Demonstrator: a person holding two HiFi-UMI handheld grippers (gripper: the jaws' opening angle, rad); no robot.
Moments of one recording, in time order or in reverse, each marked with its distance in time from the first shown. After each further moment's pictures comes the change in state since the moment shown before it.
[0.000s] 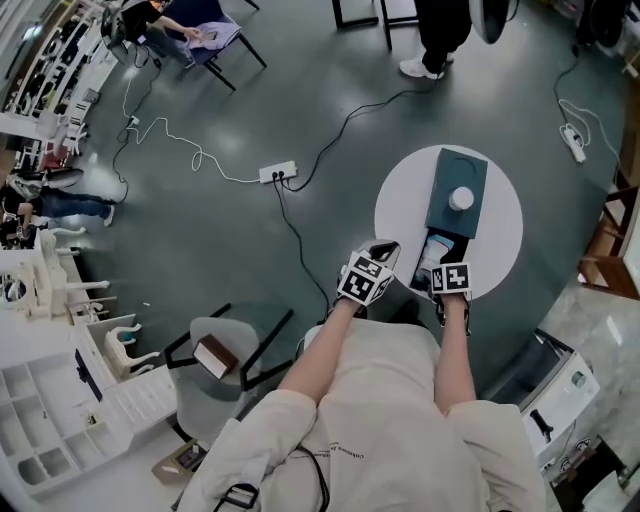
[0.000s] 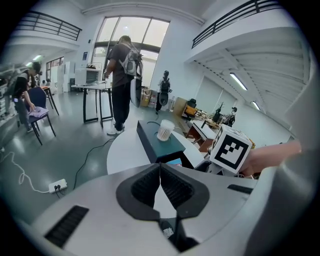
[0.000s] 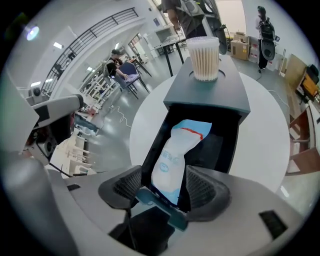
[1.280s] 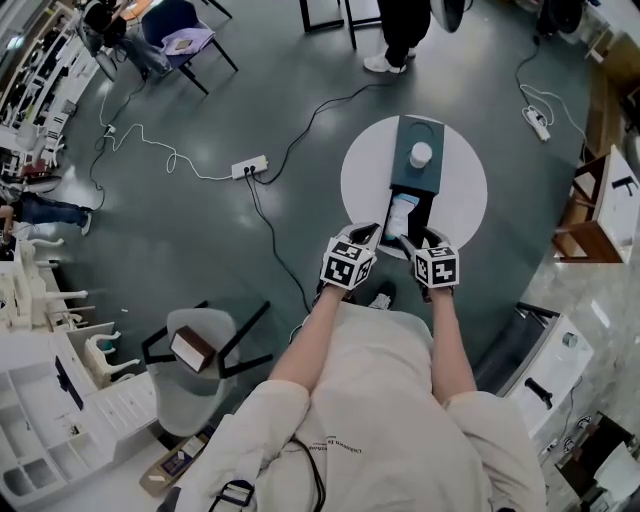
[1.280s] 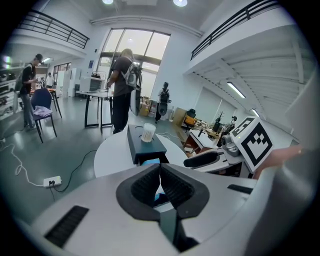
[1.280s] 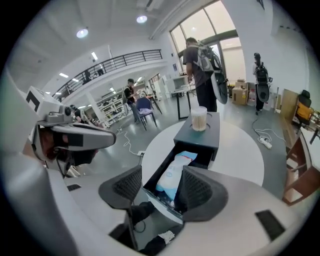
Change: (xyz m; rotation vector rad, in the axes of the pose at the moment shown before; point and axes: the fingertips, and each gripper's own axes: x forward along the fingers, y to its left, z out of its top) left arm -0.036 -0.094 -0.043 -0.029 -0.137 0.011; right arm -0.098 0.026 -0.037 -0.195 -0.465 -0.019
